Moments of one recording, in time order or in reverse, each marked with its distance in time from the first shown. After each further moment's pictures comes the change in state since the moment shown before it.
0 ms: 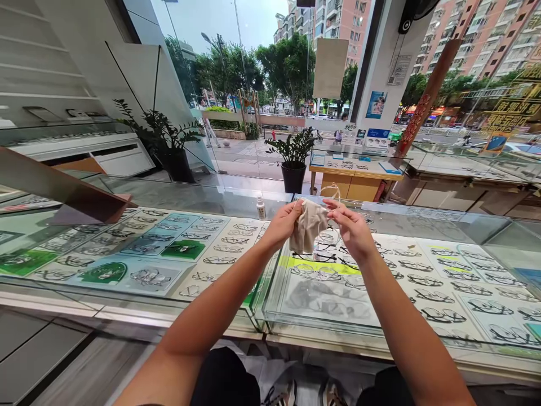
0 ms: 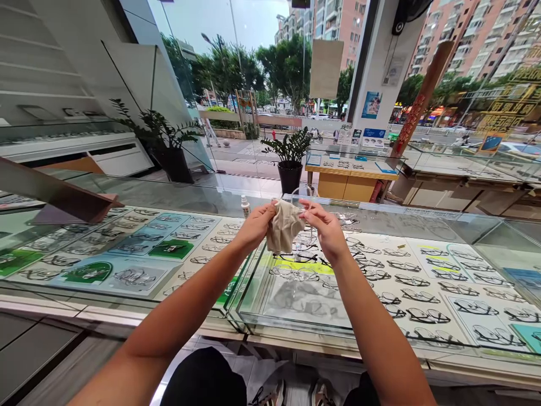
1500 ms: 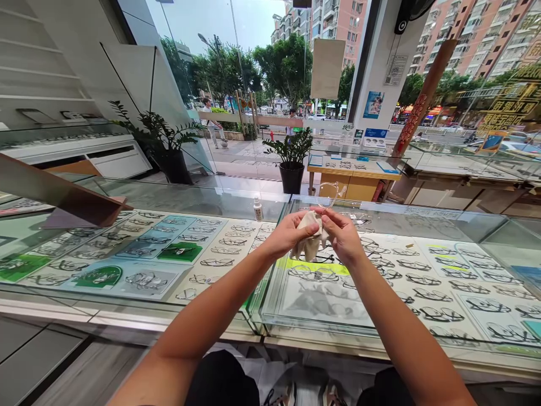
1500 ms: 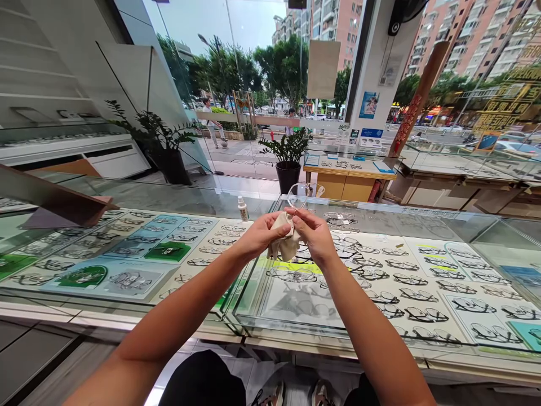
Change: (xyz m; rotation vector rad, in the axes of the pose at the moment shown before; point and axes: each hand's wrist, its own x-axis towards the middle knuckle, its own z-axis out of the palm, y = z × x) left_hand -0.017 0.005 0.015 -0.054 -0.264 -0.130; right_hand -0.007 0.015 0.017 0.081 0.023 0.093
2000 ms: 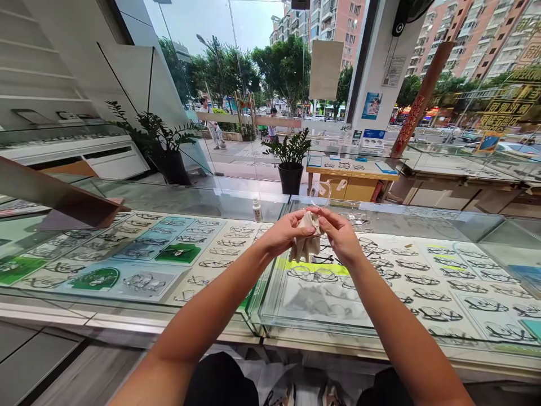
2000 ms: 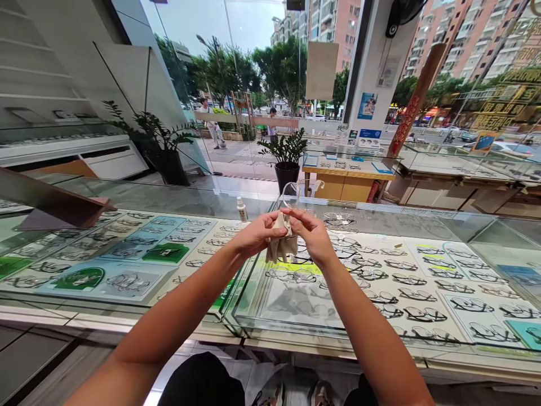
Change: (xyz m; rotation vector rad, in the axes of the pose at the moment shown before) left_hand 0.001 0.008 -0.009 -0.208 -0.054 -0.132; right_hand 0.002 0.001 -0.004 -0.102 -0.082 -0.062
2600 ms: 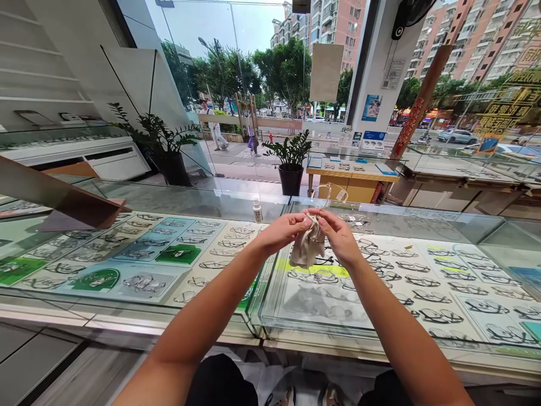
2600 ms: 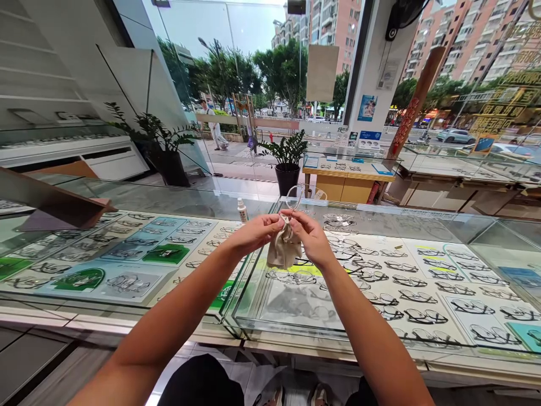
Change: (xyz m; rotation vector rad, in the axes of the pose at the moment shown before) left_hand 0.002 0.003 -0.013 0.202 -0.012 -0.055; right_hand -0.002 -0.005 0.004 -0.091 -0.025 -0.047
